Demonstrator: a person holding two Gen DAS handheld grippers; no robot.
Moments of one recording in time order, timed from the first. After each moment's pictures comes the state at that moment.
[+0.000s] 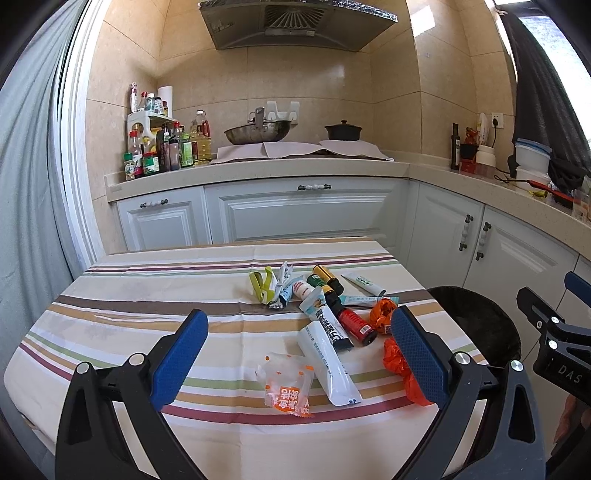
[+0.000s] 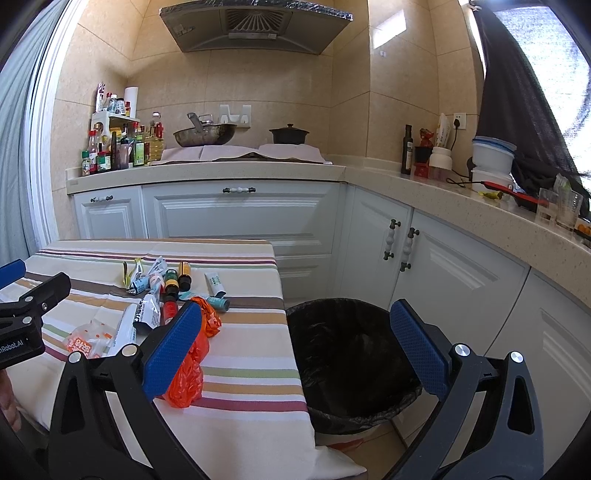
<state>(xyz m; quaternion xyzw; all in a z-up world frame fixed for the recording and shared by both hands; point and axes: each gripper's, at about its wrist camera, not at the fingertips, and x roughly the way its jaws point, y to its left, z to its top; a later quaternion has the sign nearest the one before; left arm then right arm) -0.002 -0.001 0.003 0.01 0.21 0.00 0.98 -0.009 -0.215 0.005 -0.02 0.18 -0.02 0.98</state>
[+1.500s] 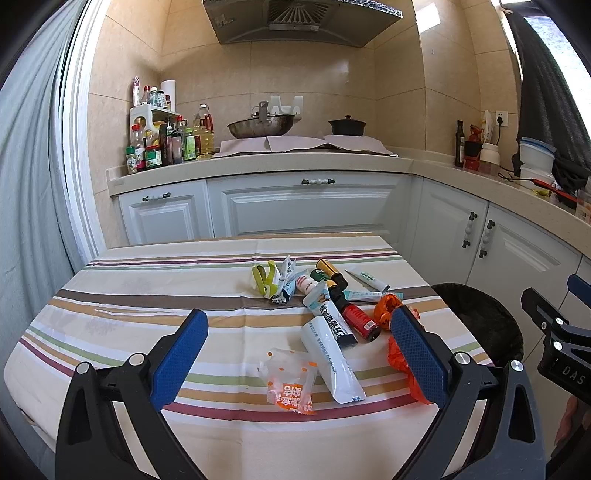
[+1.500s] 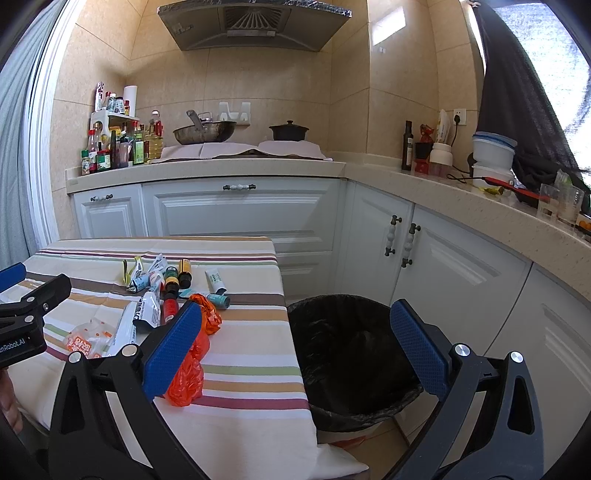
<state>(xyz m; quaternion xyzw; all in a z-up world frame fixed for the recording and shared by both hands) 0.001 -0.001 -0.002 0.01 0.22 0.00 0.97 -0.008 -0.211 -0.005 -0.02 0.18 -0.02 0.98</state>
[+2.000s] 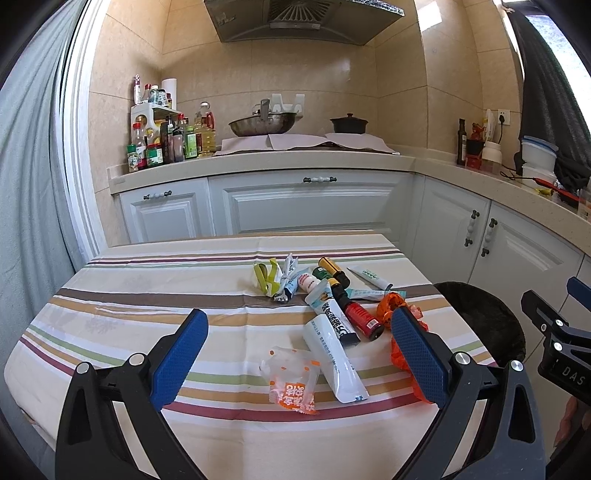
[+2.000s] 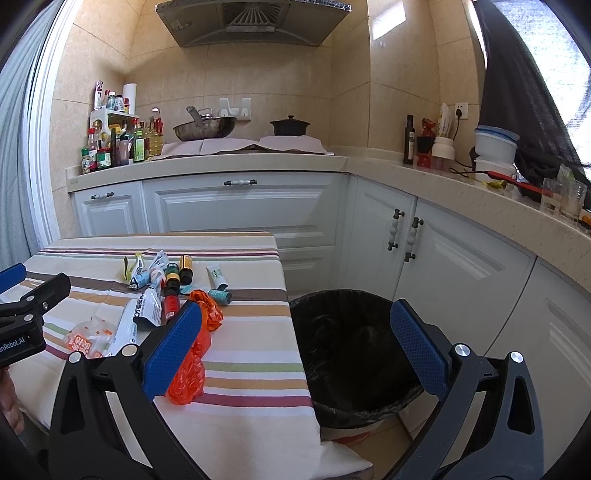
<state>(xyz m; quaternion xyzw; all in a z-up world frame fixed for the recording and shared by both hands) 0.004 0.001 -0.004 0.01 0.23 0.01 0.97 -0.005 -0.208 -0.010 -0.01 0.19 -0.02 0.98</state>
